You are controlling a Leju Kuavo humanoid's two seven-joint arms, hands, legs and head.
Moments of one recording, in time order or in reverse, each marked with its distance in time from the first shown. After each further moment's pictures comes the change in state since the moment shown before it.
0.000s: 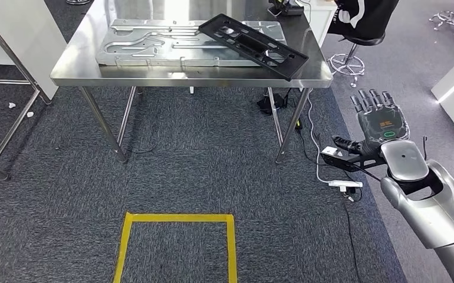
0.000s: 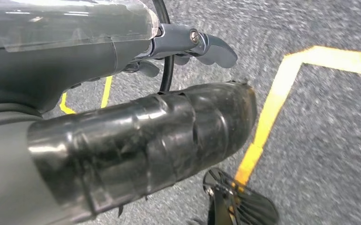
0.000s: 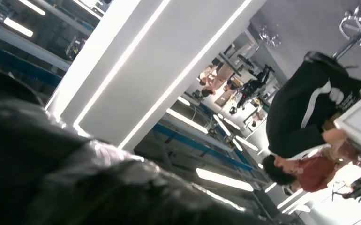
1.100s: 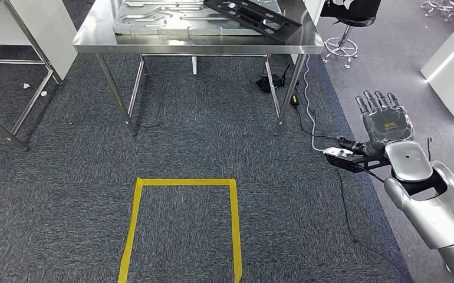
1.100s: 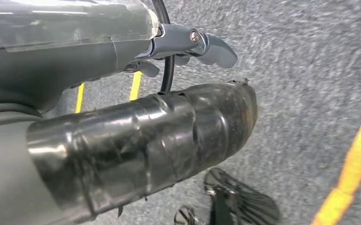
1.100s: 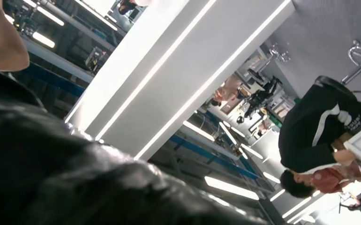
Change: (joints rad) left arm -0.001 0.001 0.000 0.000 -0.007 -0.015 -0.016; right arm -0.004 -0.013 -0.003 0.020 -0.002 -0.004 0.002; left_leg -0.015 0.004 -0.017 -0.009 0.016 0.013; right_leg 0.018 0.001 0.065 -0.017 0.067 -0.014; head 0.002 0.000
